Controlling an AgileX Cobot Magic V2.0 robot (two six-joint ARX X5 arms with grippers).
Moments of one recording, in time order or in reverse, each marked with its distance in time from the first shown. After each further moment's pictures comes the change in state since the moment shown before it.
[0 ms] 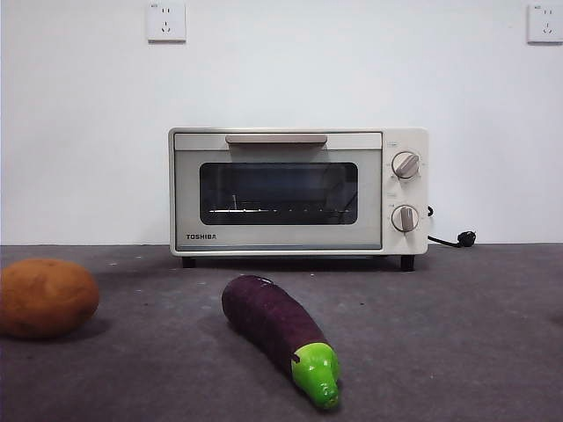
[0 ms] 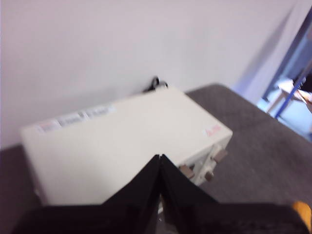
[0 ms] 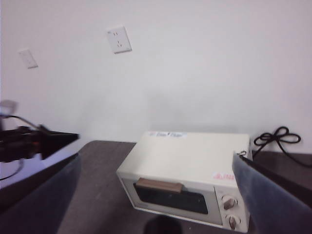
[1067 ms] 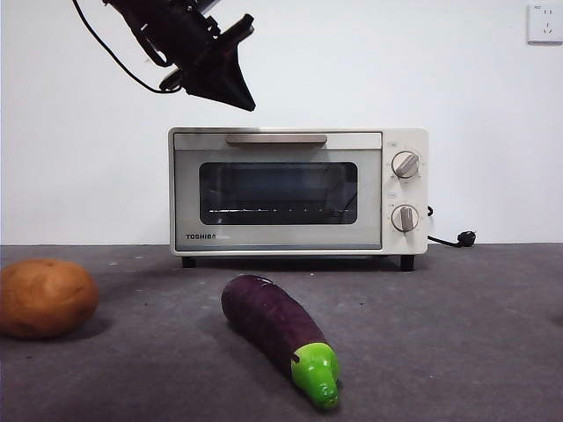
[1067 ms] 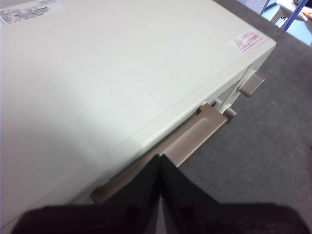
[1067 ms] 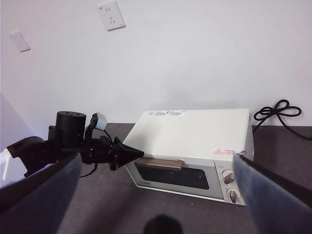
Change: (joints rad) left arm -0.098 0.358 0.000 0.084 -0.010 0.128; right arm 0.000 0.000 0.000 -0.089 0.000 0.000
